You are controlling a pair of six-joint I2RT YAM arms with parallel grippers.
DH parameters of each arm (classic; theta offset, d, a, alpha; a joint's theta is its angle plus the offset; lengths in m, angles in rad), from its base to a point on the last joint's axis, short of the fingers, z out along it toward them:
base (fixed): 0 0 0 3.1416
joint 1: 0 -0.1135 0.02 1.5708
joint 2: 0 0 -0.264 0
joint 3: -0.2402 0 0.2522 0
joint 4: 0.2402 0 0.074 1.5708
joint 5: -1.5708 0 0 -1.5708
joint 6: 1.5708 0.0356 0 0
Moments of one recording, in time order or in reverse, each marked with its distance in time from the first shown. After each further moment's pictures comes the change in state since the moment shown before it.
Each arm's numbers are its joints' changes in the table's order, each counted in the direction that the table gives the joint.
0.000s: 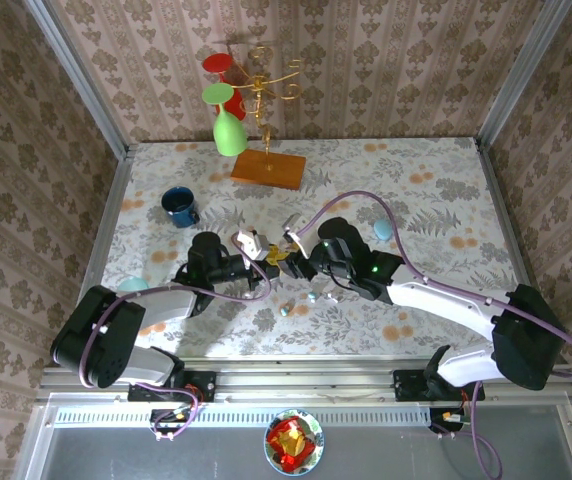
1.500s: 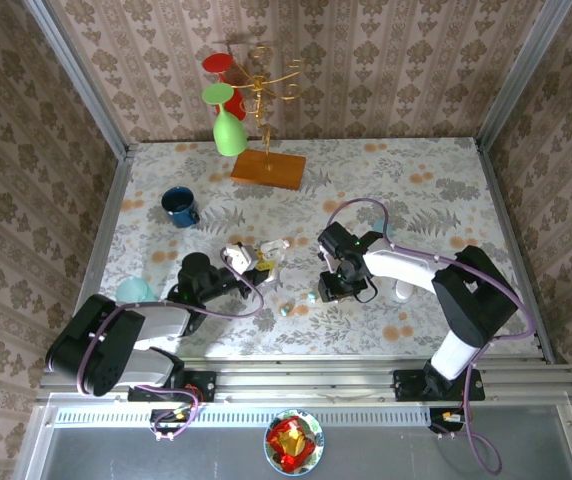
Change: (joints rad) left arm -0.016 -0.046 0.192 -0.195 0.236 0.027; right arm 0.174 0.320 -0.099 0.704 0.100 0.398
